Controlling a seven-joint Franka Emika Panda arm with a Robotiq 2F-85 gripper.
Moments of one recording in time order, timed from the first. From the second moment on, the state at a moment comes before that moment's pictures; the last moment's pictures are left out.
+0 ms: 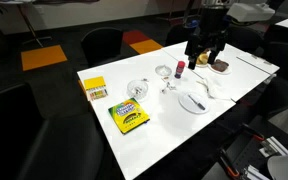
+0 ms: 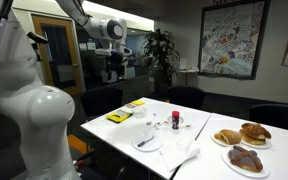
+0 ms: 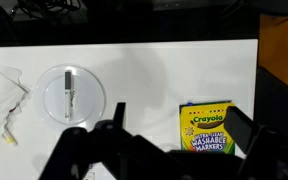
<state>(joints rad) 0.11 -0.21 0.16 -2.21 0.16 1.86 0.30</state>
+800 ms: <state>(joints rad) 0.10 -0.21 0.15 -2.24 0.10 1.86 0.34</state>
